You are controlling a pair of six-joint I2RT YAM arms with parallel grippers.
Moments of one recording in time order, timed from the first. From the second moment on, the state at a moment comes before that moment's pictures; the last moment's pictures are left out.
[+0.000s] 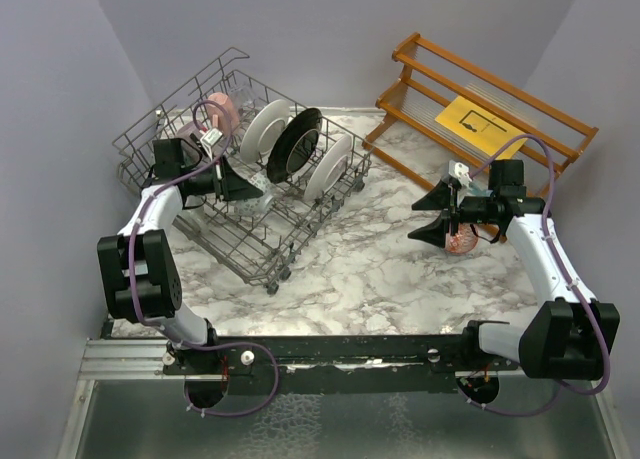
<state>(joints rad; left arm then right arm) 0.15 1.58 1.07 -0.27 1.44 -0.16 -0.06 1.22 0.94 -0.70 -1.29 -0.88</state>
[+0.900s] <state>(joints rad) 0.18 1.75 1.13 -0.45 1.43 0.00 -0.06 1.23 0.94 -0.73 -1.29 -0.91</state>
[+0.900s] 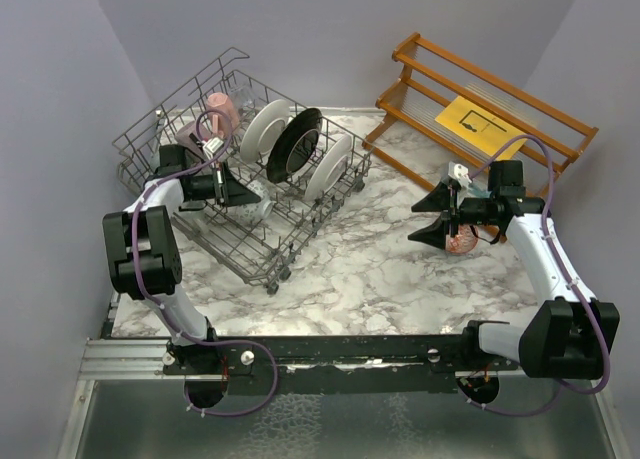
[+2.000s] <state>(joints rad) 0.16 1.57 1.18 -0.37 1.42 -0.18 -0.06 1.23 0.94 -0.73 -1.29 -0.92</state>
